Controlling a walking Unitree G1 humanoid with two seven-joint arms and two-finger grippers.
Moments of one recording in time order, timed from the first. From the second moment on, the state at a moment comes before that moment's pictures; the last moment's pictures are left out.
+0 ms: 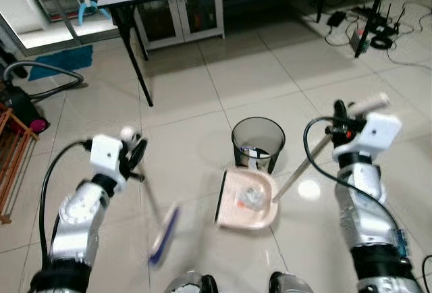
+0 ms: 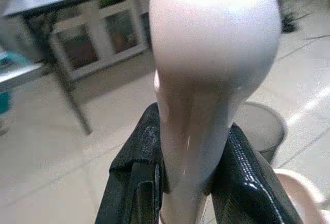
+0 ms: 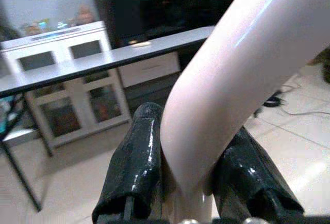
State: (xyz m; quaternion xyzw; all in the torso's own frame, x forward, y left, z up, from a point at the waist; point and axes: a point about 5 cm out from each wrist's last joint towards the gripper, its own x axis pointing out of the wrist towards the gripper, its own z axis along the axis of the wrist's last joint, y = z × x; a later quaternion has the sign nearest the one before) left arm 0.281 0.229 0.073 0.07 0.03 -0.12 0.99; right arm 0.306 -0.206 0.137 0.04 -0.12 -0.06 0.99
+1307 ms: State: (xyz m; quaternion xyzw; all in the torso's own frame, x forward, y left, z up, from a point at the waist) left arm 0.288 0.178 0.081 0.06 0.00 -0.08 0.99; right arm 0.317 -0.223 0.264 0.08 -0.24 -0.11 0.96
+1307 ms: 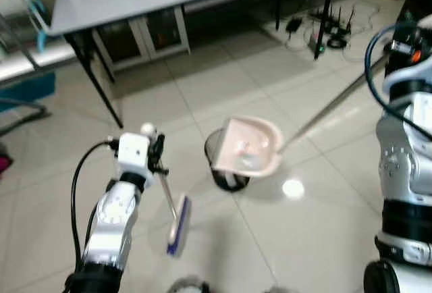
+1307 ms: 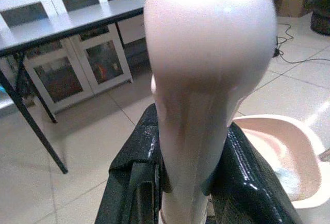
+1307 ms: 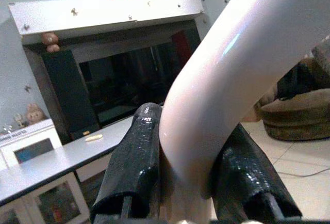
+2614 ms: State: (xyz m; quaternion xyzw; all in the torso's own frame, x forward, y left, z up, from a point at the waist) left arm 0.284 0.197 0.079 0.08 0.01 -0.04 1.00; right arm 0.334 -0.196 0.259 0.09 -0.21 -0.05 0.97
